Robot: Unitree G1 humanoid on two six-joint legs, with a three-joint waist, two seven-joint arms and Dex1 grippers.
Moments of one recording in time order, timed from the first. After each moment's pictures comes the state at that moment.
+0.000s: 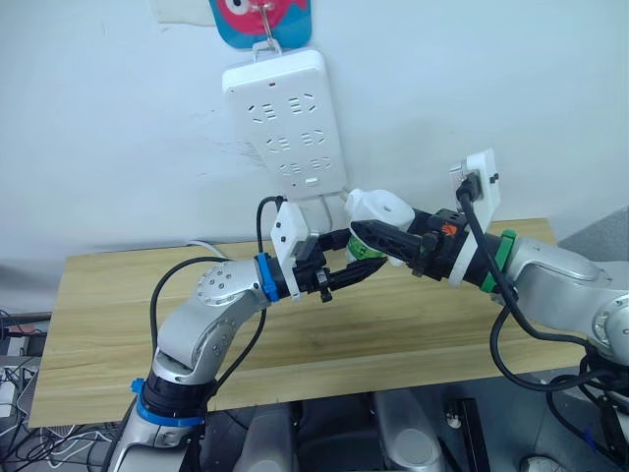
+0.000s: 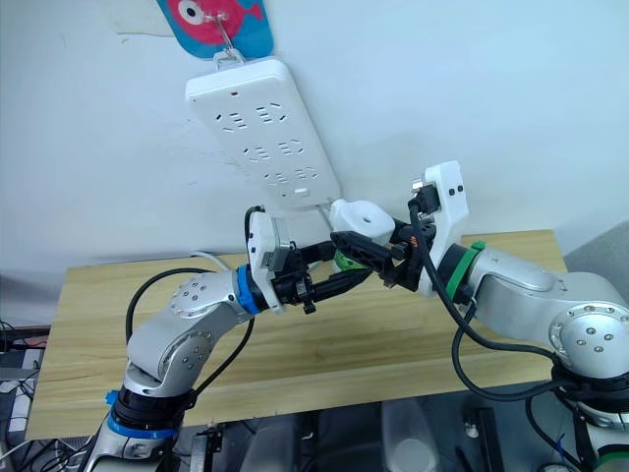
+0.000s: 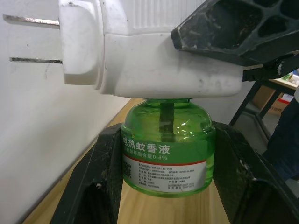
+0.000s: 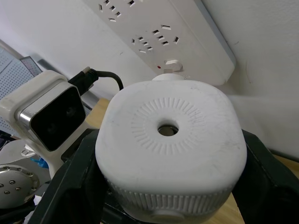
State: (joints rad) left arm -0.39 0.37 -0.12 -0.42 -0.55 0.56 -0.77; right arm -0.57 -0.78 0.05 -0.63 1.68 0.84 -0.28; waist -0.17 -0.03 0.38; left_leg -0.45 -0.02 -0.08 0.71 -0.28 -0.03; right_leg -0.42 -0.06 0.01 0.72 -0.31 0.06
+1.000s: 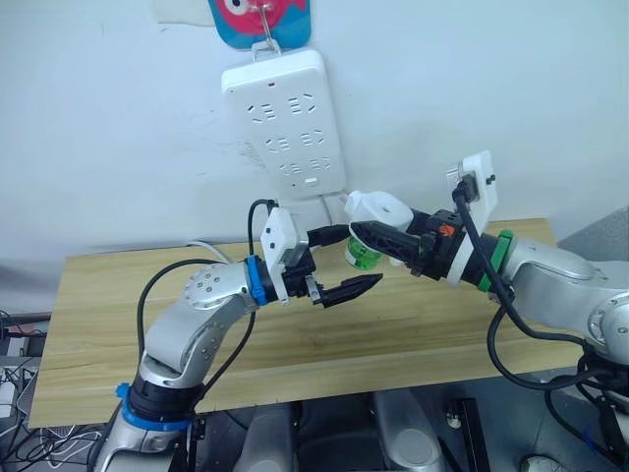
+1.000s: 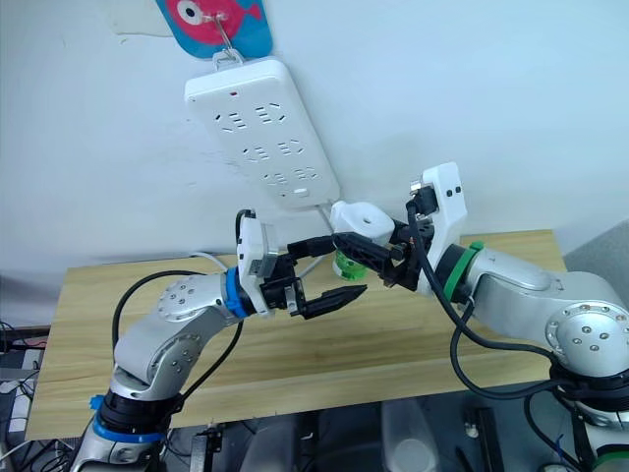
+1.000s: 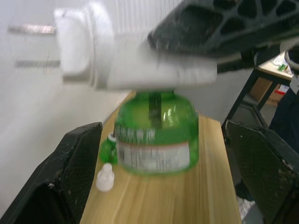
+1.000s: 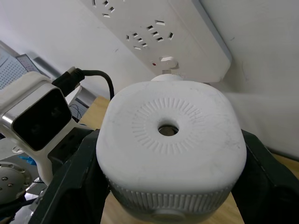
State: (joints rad) left arm -0.36 0.47 -0.09 -0.42 -0.56 0.52 -0.83; right arm -0.57 -0.78 0.05 -0.61 1.62 0.85 -0.23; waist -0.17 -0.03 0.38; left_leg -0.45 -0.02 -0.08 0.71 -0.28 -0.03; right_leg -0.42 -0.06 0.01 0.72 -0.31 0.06
